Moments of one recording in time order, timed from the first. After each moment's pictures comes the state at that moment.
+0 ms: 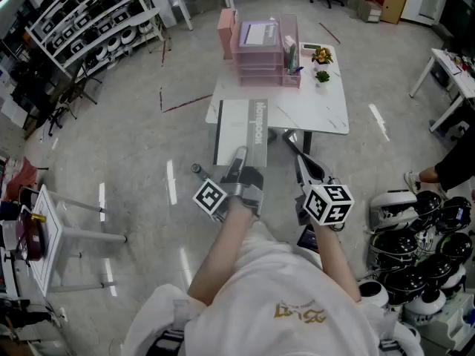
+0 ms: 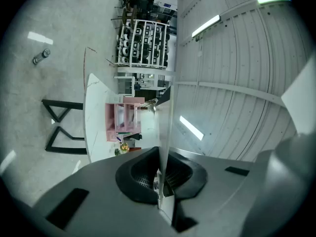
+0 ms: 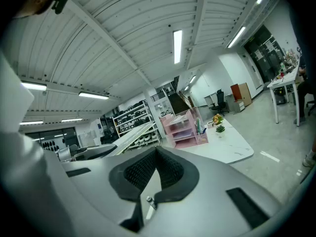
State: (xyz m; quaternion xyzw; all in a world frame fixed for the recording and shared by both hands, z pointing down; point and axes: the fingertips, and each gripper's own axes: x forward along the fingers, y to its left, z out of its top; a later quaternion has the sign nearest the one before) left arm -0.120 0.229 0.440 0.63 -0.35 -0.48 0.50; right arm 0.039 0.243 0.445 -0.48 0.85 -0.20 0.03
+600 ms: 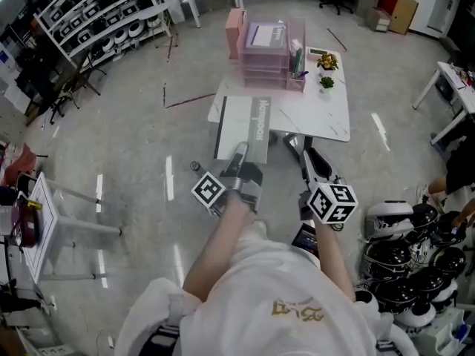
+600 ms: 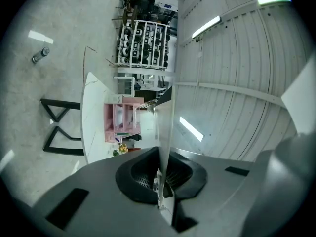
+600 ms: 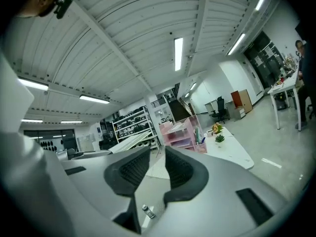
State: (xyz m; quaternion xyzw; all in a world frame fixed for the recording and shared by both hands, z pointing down) left arm -0.120 0.221 0.438 0.63 -0.35 -0.48 0.50; right arm 0.059 0.228 0.433 -0.49 0.85 -0.17 0.07
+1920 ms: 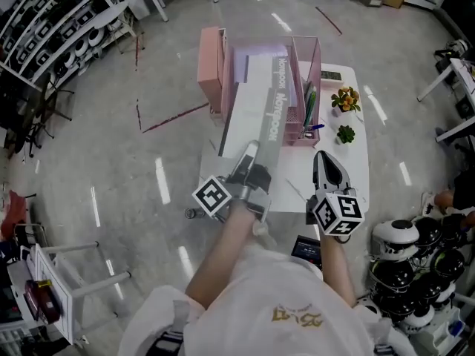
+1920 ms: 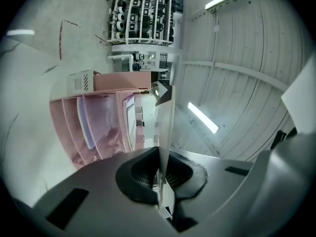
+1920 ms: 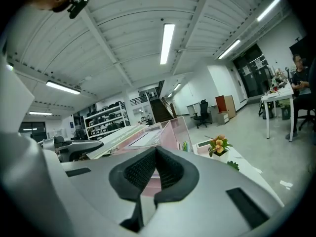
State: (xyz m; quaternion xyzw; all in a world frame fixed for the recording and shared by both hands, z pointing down) left arm -0.130 -0.205 0.438 0.66 -0.30 -0.40 0.55; right arm 0.038 -0.177 0.453 -0.60 0.78 -0.17 0.03
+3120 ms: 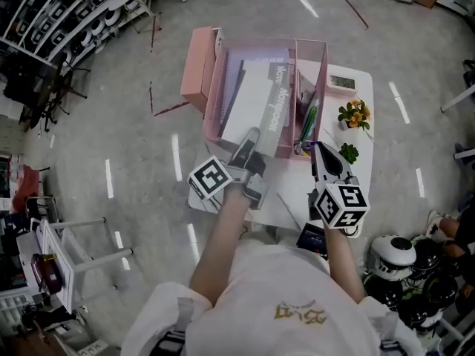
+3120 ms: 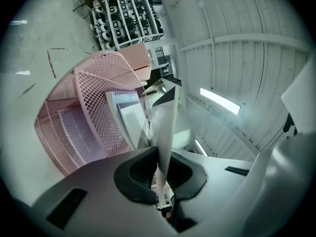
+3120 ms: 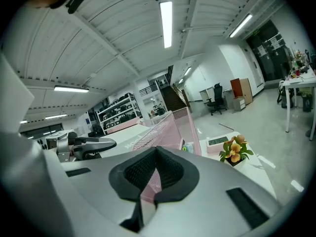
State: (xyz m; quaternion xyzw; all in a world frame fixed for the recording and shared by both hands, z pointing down) left arm -0.080 -0.310 0.468 0.69 -0.42 -0.28 0.52; right arm 0.075 -0.287 0.473 -0.51 0.83 -0.23 -0.01
